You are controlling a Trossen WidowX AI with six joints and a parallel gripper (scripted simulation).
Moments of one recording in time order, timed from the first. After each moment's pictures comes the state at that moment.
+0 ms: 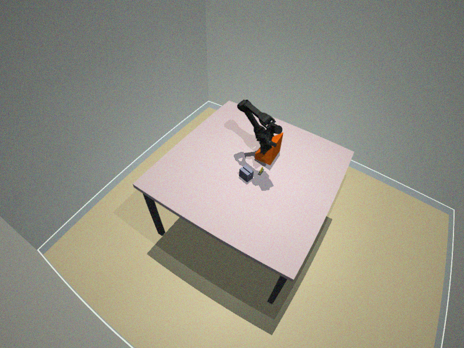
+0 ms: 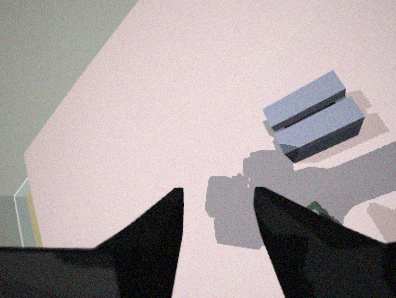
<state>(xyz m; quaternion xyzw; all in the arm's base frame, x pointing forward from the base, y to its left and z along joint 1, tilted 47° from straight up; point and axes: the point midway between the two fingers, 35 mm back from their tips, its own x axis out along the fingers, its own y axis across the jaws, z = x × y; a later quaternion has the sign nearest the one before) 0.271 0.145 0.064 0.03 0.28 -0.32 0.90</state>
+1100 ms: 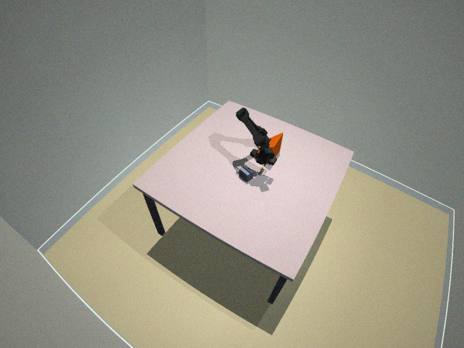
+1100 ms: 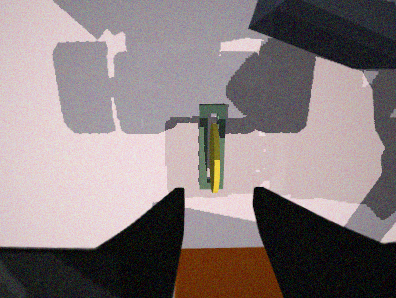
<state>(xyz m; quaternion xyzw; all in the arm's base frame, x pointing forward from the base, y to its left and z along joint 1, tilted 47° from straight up) 0.235 0.040 -0.033 -0.24 0.66 -0.31 0.64</state>
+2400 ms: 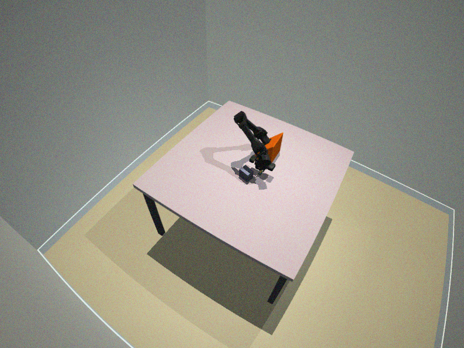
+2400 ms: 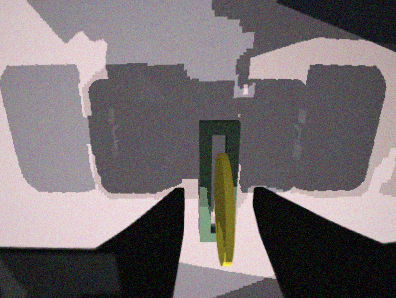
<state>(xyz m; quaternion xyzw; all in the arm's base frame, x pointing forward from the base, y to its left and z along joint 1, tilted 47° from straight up) 0.231 -0.007 -0.076 -0.24 0.66 -0.31 0.64</state>
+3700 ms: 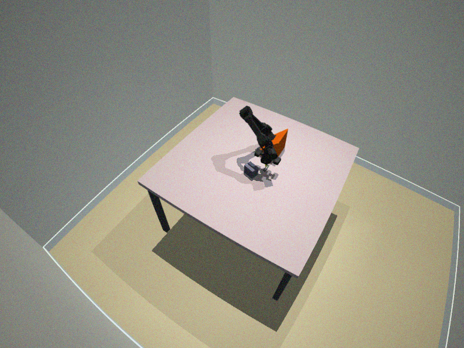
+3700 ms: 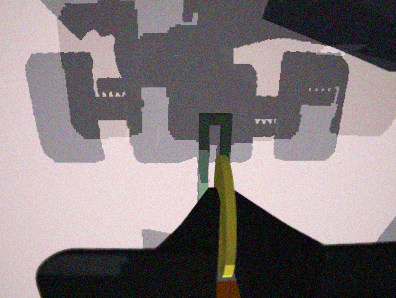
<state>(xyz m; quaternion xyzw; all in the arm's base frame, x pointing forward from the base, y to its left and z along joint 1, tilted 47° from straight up) 0.233 0.012 -0.058 -0.24 0.66 -0.31 0.64</state>
